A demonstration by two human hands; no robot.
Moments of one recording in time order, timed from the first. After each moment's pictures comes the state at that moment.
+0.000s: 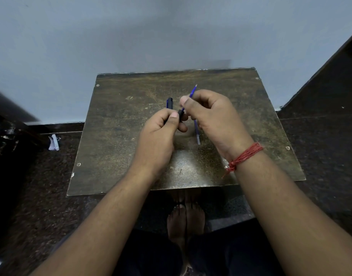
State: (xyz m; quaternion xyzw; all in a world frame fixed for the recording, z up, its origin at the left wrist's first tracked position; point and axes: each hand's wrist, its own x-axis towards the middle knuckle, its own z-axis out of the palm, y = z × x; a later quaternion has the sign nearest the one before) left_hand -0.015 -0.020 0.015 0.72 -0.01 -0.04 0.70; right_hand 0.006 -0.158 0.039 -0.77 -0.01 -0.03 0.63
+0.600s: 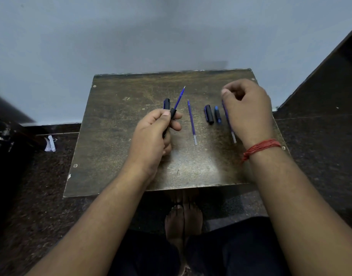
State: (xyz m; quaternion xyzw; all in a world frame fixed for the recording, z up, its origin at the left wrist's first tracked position) left_hand -0.015 -0.017 0.021 0.63 0.04 -0.07 0.77; right_hand 0.018 -0.210 0.042 -0.88 0.12 -0.18 0.43
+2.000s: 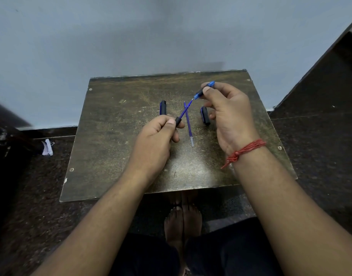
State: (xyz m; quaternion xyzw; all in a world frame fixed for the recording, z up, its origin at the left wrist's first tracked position) left_hand -0.017 -0.022 0.012 0.71 0.00 -0.08 0.70; right_hand 0.018 -0.180 0.040 -0.65 0.14 -0.12 0.74
